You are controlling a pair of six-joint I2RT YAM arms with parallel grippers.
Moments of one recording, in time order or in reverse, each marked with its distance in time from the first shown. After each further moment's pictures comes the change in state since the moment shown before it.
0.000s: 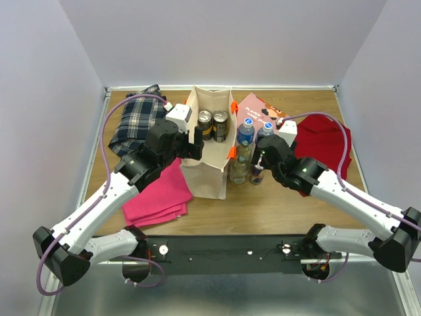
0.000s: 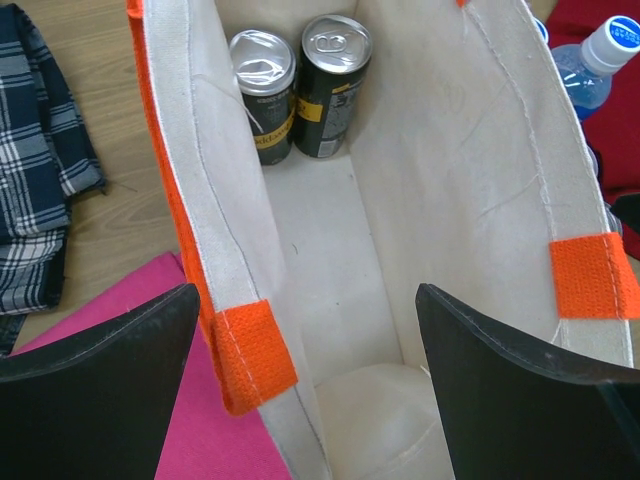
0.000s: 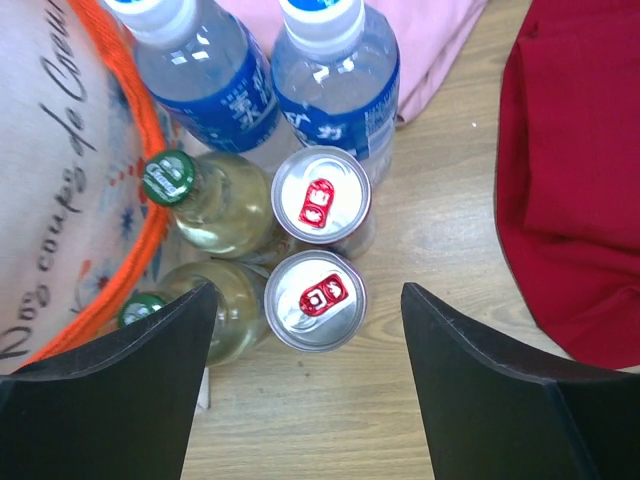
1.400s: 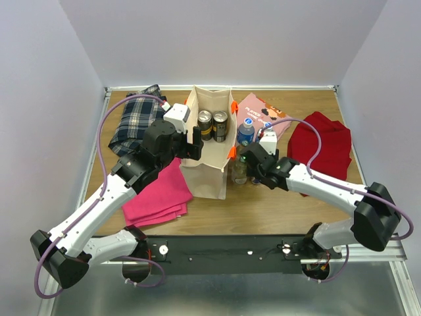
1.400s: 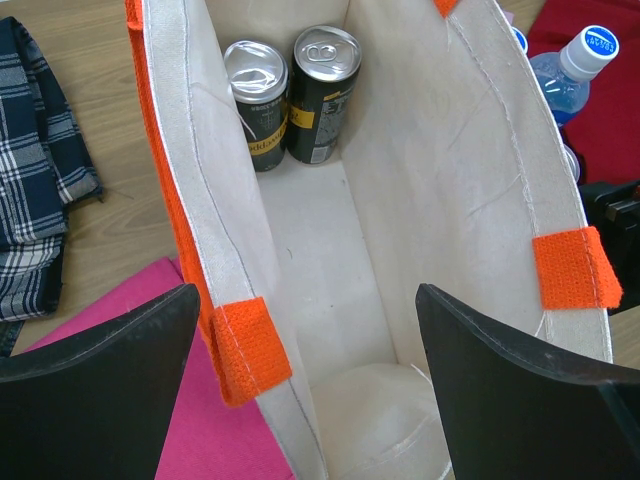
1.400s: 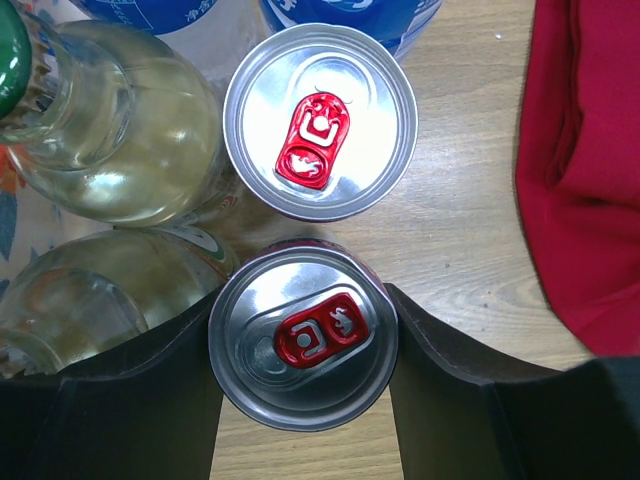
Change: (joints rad) left arm 0.000 -0.025 0.000 0.000 0.003 0.002; right arm 0.002 0.227 -0.076 0.059 -0.035 -0.013
